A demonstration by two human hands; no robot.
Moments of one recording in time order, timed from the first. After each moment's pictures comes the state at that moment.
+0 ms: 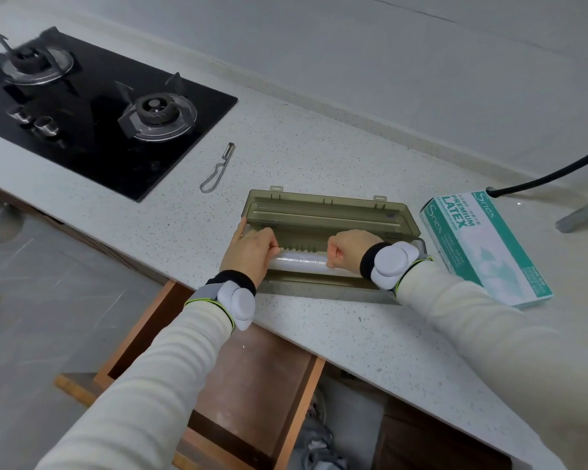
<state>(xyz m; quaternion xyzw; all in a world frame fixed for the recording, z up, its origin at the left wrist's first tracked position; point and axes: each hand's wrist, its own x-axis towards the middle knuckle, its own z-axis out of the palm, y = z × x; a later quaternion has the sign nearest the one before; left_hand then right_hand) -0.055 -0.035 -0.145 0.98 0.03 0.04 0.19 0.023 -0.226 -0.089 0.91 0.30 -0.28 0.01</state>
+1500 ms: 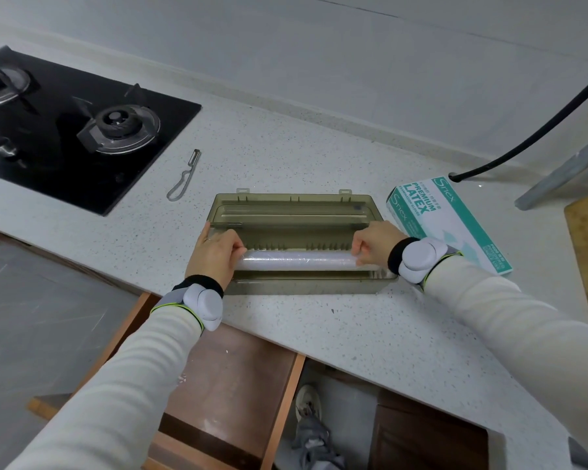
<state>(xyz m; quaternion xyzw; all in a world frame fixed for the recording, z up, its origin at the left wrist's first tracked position) -0.056 -0.036 -0.150 0.98 0.04 0.06 0.18 0.037 -0.328 -0.091 0.94 0.27 -0.22 0.03</state>
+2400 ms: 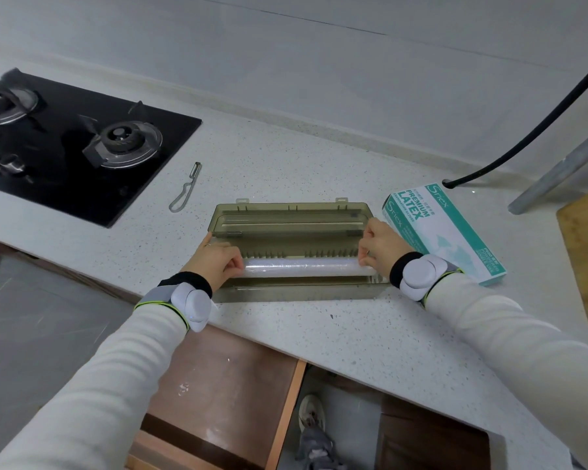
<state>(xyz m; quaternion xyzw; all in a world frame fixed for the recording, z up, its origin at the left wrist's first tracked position) -0.053 -0.024 -0.118 0.99 -0.06 -0.09 0.13 0.019 -0.342 -0.091 0.96 0.25 -0.11 -0.04</state>
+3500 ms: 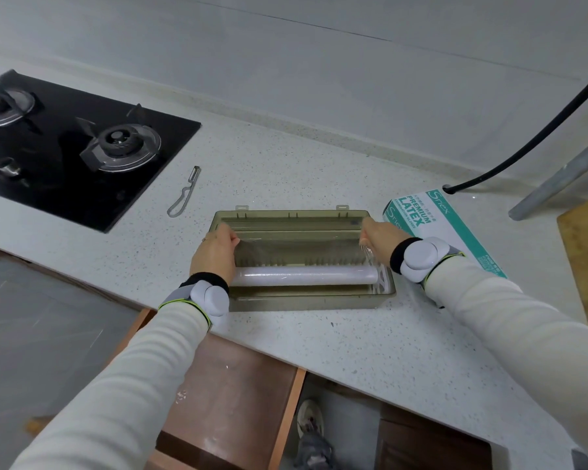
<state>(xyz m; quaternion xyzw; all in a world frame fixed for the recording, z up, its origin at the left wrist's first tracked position) -0.031 -0.041 -0.137 0.97 0.14 0.08 0.20 0.040 -0.323 -0.061 0.96 0.15 -0.22 -0.03</state>
